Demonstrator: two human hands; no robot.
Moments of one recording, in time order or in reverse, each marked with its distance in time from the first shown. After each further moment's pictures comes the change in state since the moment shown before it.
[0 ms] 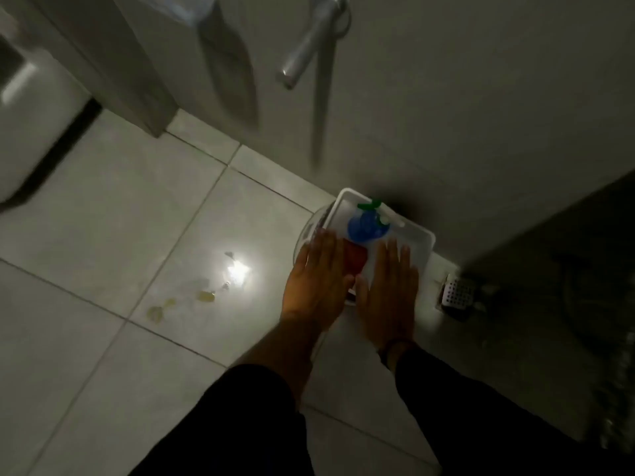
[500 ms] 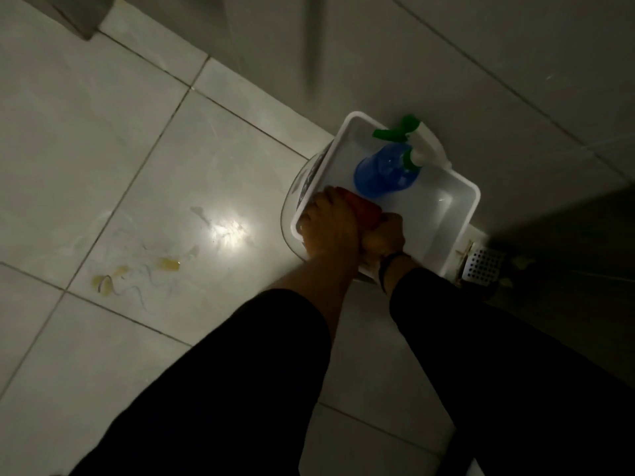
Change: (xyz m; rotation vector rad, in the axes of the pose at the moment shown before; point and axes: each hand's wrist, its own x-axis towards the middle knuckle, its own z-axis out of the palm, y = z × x) left_hand 0.134 0.015 0.143 -0.166 -0.058 -0.479; right_hand 0.127 0.062 0.158 0.886 -0.290 0.715
